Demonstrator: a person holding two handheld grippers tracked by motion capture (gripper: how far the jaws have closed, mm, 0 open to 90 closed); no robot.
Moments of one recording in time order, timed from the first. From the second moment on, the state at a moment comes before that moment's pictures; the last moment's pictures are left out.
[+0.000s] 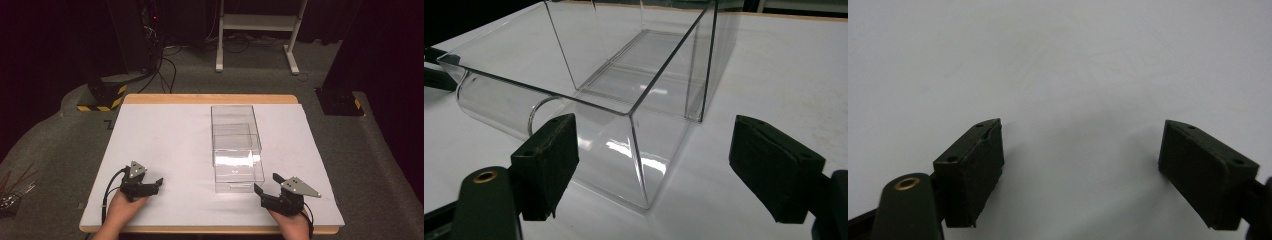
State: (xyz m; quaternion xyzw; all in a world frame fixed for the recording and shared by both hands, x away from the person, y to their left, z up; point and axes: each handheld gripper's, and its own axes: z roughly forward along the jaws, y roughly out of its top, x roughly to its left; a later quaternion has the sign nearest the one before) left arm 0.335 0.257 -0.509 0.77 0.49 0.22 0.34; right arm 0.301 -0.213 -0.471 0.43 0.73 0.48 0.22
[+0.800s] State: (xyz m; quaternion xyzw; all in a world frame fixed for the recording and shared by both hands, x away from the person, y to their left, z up) left arm 0.335 0.257 -0.509 0.77 0.49 0.22 0.34; right arm 0.311 -0.203 -0.471 0.44 0.72 0.49 0.22
